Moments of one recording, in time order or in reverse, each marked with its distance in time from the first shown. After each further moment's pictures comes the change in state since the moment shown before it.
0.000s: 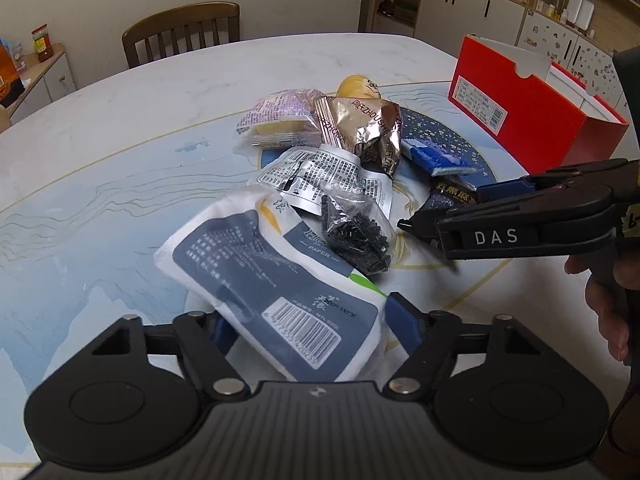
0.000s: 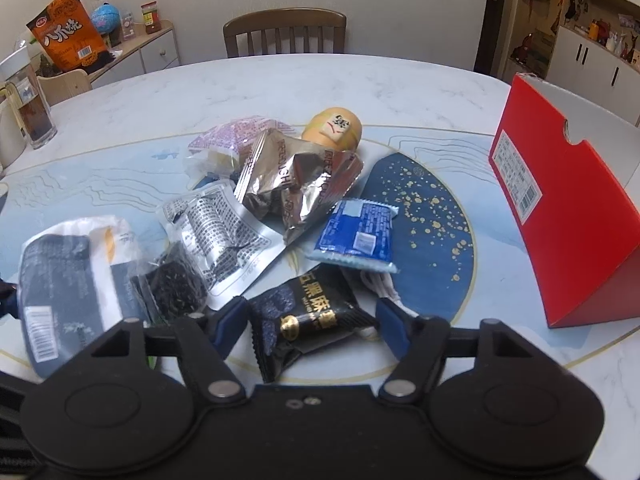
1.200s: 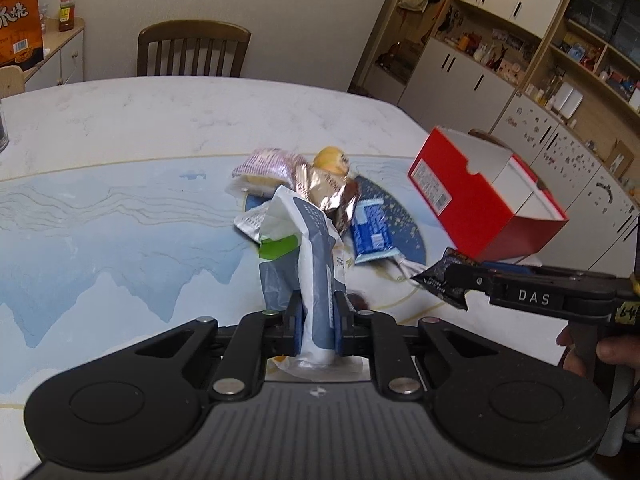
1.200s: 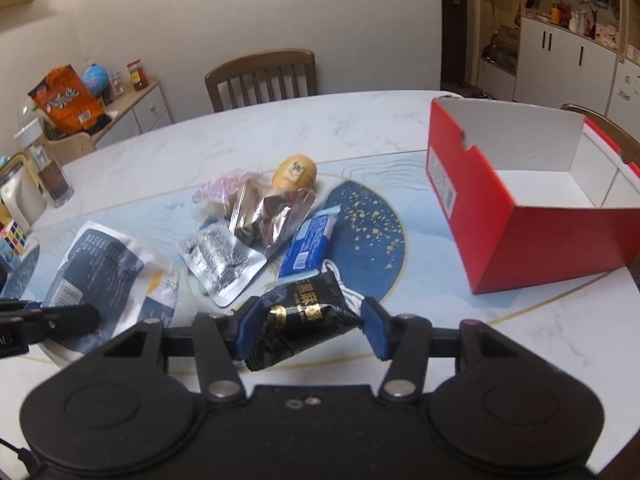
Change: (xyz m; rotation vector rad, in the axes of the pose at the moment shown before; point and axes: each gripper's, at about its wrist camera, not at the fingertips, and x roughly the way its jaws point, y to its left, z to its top) left arm -0.085 0.013 0.009 -0.205 -0.115 -0.163; right arm -0.095 -0.037 -0.018 0.134 -0.101 0.015
